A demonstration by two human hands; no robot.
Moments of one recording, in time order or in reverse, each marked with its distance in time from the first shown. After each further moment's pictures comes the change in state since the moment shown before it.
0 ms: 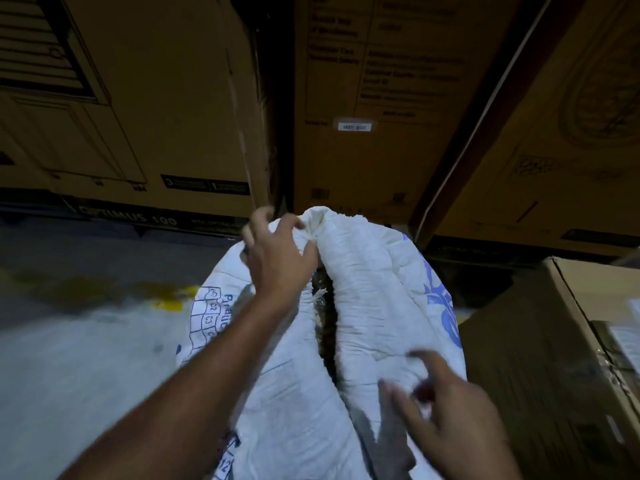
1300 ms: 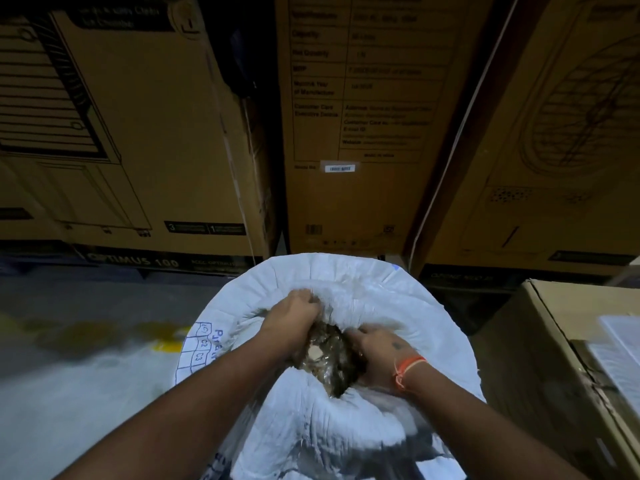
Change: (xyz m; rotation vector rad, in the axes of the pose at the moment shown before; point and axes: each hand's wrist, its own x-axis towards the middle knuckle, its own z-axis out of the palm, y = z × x) left_hand -0.007 -0.017 0.039 0.642 -0.586 0.550; right_hand 0.153 0.002 0.049 -0.425 -0.346 -0.343
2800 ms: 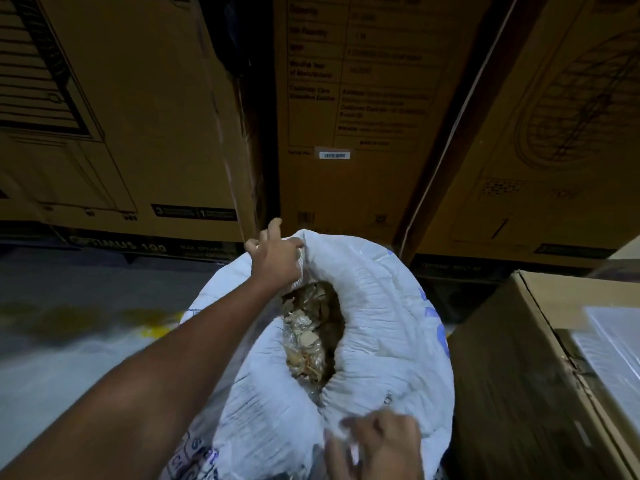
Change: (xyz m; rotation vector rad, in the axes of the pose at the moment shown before) left_hand 0.050 -0.031 -0.033 -0.260 0.295 -0.305; right_hand -0.138 -0.106 0.068 0.477 0.777 0.450
